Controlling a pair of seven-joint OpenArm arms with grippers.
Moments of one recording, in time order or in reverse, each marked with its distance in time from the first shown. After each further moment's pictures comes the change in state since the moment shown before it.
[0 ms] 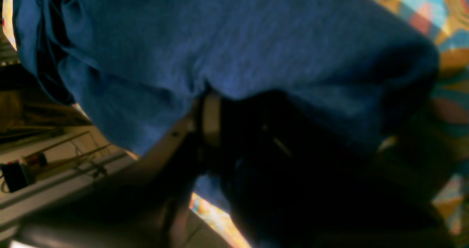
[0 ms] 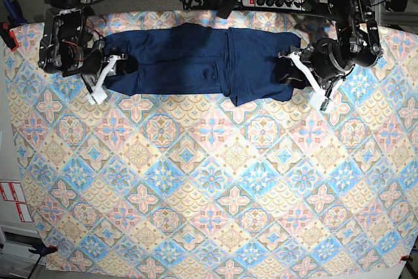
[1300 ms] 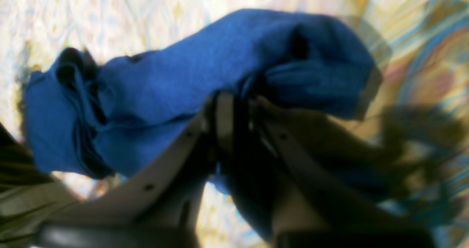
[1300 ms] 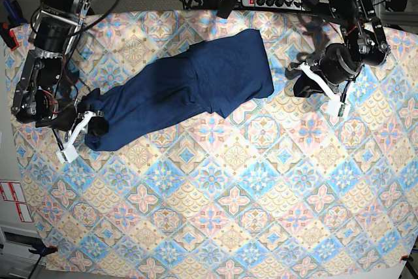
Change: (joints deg) left arm -1.9 3.8 -8.0 0.0 -0.4 0.0 -0.4; right arm 15.5 2.8 5.6 3.2 -4.6 -0.2 -1.5
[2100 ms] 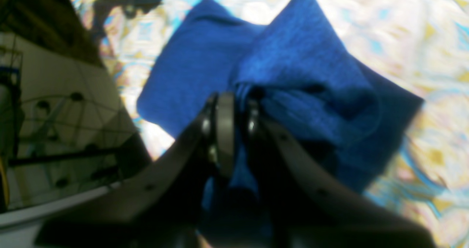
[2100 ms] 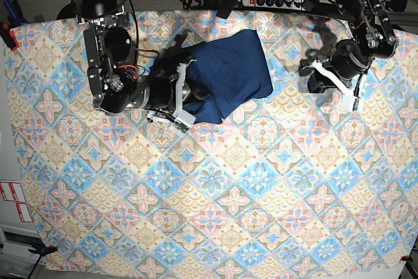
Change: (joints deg) left arm 1.2 0.1 -5.5 0.0 0.2 0.0 0.0; right arm -9.2 -10.3 -33.2 24.0 -0.9 0.1 -1.5
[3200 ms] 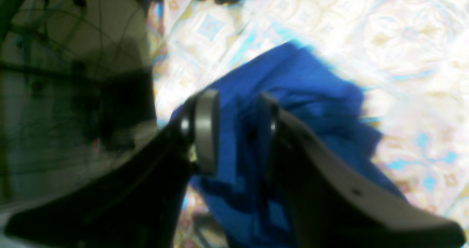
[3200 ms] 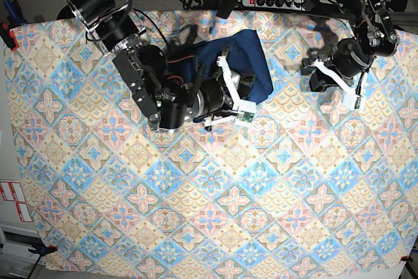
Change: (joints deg) left arm 0.4 0.3 -0.9 0.0 0.0 0.0 0.2; right arm 12.2 -1.0 -18.9 -5.5 0.3 0.0 0.7
